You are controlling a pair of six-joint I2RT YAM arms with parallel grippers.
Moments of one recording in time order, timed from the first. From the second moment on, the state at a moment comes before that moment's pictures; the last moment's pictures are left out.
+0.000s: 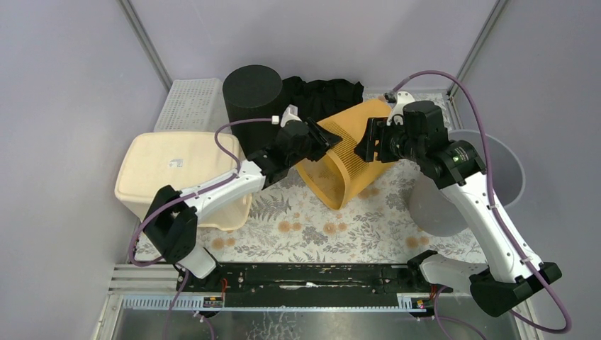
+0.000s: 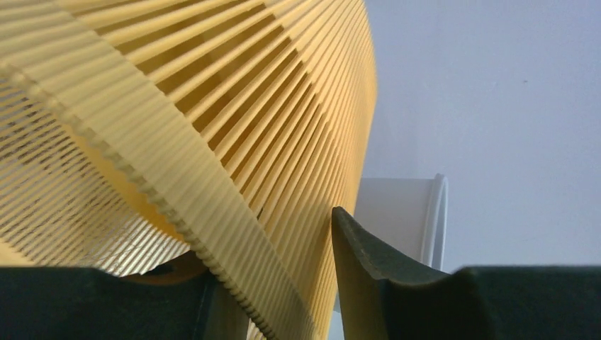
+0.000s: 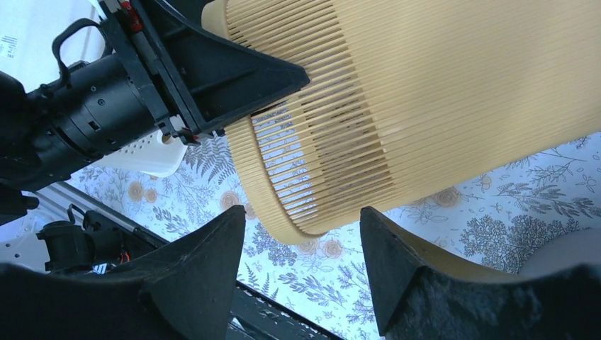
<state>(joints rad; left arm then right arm) -0.76 1.58 1.20 0.04 -0.09 -1.27 0.46 1.15 1.44 -0.89 -0.12 0.34</state>
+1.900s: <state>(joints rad) -0.72 2.74 2.07 1.39 -0.06 -1.71 0.46 1.25 1.75 -1.16 0.00 0.28</state>
